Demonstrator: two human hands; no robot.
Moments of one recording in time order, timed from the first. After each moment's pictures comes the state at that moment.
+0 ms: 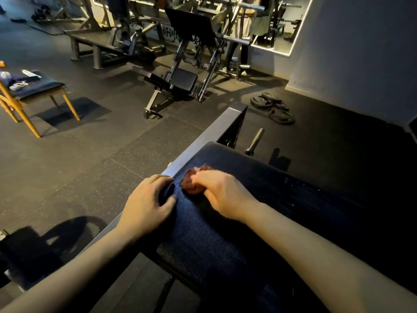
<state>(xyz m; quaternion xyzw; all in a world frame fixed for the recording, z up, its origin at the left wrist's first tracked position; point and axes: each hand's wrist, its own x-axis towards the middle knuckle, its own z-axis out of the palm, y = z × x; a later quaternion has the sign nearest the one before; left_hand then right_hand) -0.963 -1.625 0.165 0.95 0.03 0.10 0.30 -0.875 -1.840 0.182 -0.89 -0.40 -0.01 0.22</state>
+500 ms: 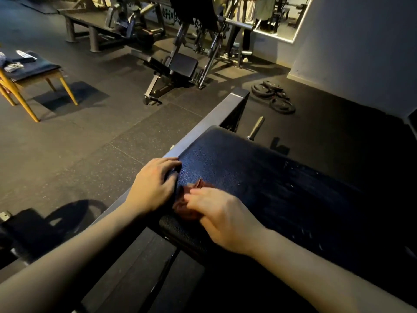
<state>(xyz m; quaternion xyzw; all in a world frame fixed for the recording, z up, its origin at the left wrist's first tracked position) -0.960 -1.622 0.158 0.94 -0.02 0.14 0.32 -0.982 -1.848 0.200 -0.86 -0.47 -0.02 0.21</state>
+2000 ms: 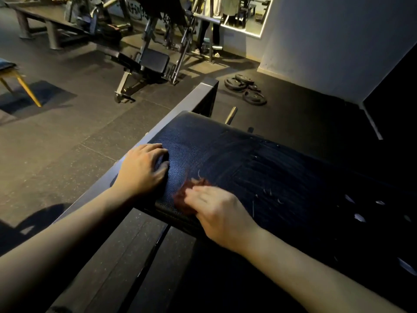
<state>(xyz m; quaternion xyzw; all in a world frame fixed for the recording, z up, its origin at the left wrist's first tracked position) -0.975 -1.651 0.157 0.95 -0.12 0.19 0.23 -1.058 -1.891 0.192 -0.90 -0.39 -0.10 0.15</state>
